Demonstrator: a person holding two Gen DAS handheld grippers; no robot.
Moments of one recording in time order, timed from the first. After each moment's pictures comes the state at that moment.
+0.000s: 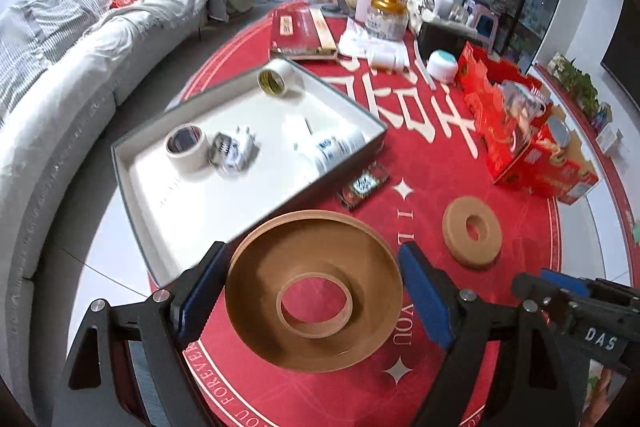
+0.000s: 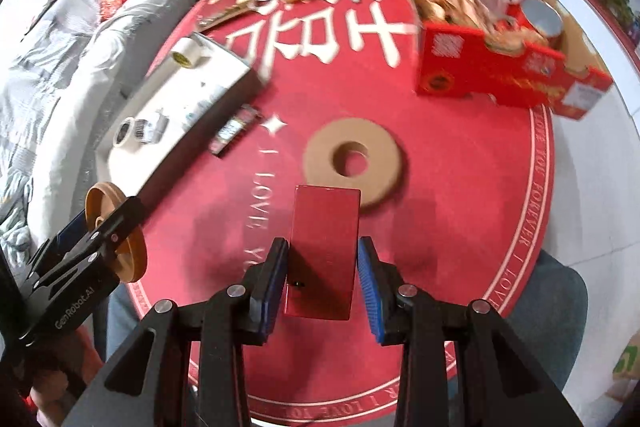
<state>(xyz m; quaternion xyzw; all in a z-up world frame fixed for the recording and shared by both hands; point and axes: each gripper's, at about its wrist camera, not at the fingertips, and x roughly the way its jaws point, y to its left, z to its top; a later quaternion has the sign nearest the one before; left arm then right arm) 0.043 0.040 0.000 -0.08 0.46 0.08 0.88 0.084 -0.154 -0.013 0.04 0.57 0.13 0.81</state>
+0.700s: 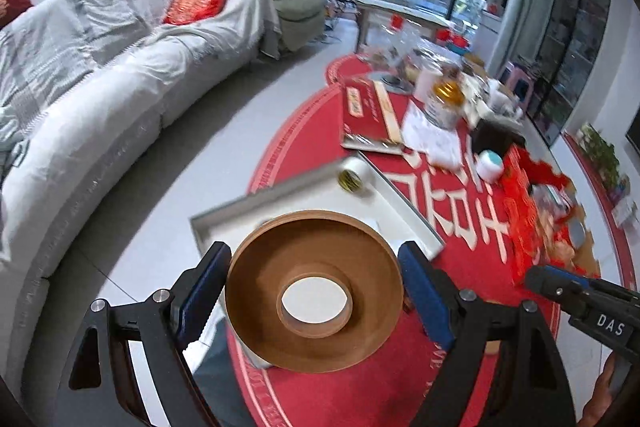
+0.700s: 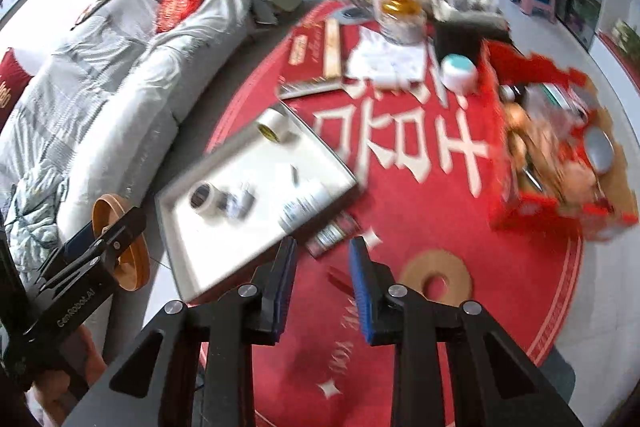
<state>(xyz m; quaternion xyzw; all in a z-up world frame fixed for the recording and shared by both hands) 0.060 0.136 0.077 -0.12 0.39 0.16 0.90 0.137 -0.072 0.071 0.02 0.49 0.21 0.84</state>
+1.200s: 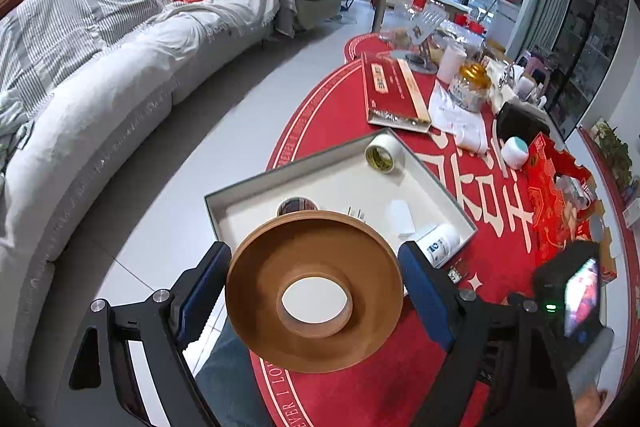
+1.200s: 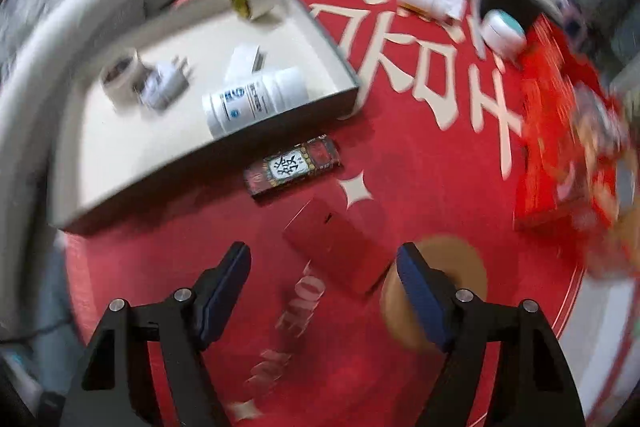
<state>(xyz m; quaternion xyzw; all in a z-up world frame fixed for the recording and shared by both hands) 0.064 0.156 0.042 -0.13 0.43 0.17 0.88 0.154 -0.021 -0.063 -0.20 0.54 0.19 0.79</state>
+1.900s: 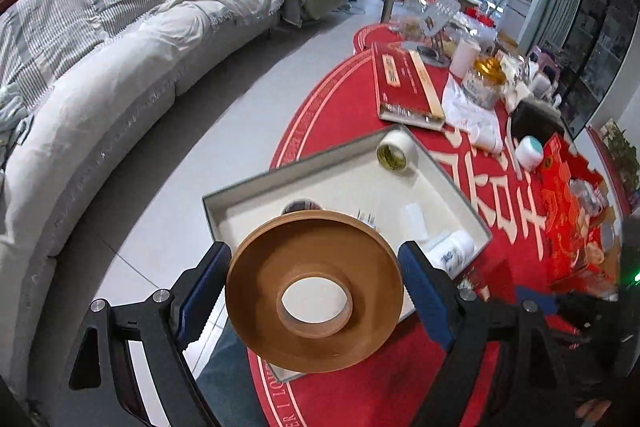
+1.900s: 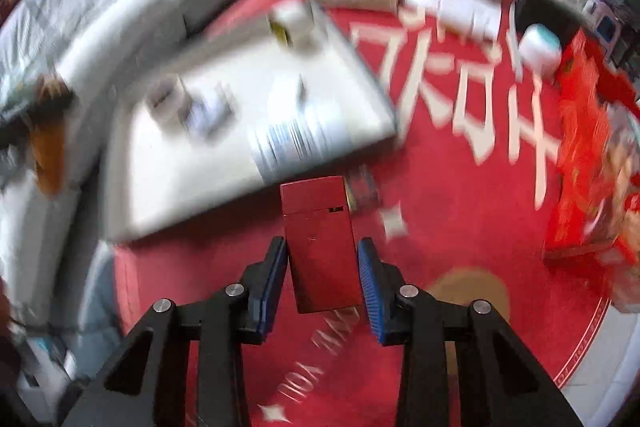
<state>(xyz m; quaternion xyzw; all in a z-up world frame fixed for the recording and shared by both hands) 0.088 0.165 0.034 -0.13 0.44 0.19 0.87 0.162 -0.031 -0.019 -0.11 0.54 0.27 0.79</state>
